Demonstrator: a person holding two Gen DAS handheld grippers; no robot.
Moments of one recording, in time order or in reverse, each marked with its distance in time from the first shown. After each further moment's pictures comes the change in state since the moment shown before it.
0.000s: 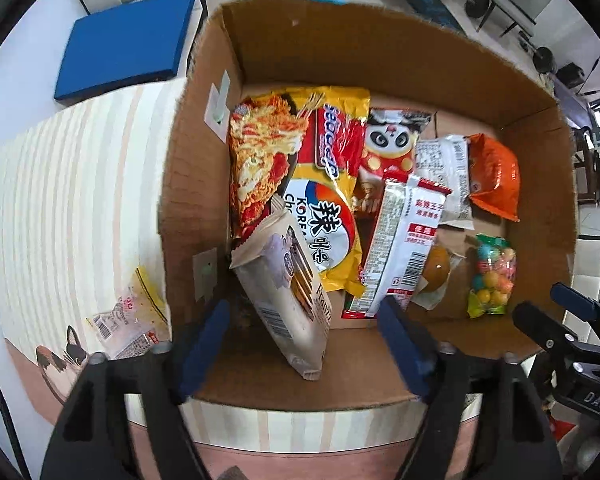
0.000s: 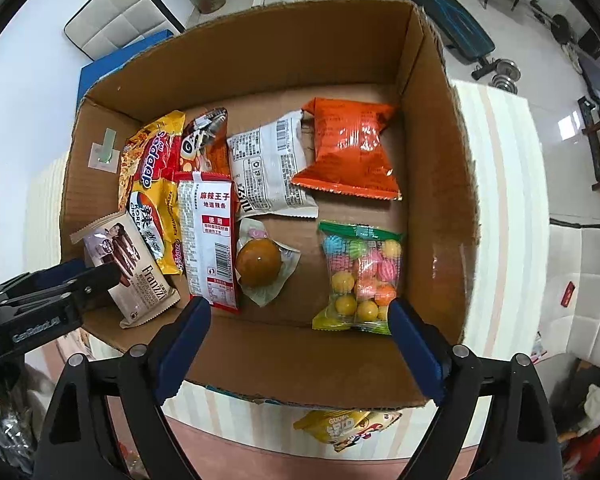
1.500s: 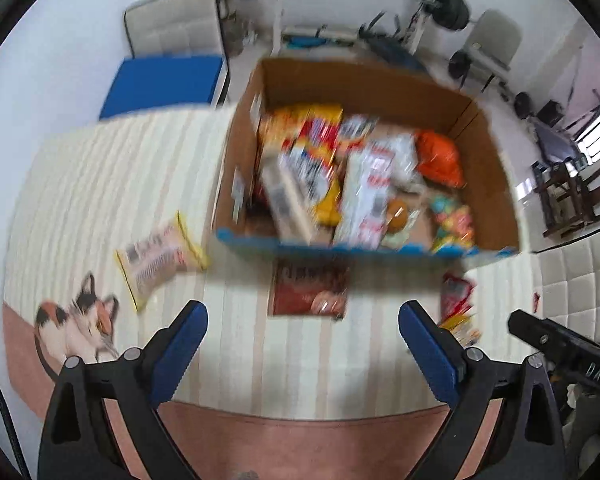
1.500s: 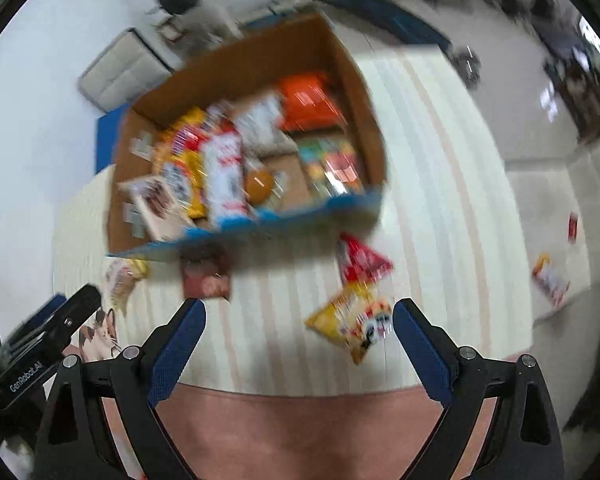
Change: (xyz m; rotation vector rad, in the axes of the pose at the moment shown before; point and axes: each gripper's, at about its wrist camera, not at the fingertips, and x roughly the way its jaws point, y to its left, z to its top) left arm -0.049 -0.017 -0.143 -0.034 -0.283 0.022; right arm -0.036 -0.044 -0.152 0.241 -0.124 0.091
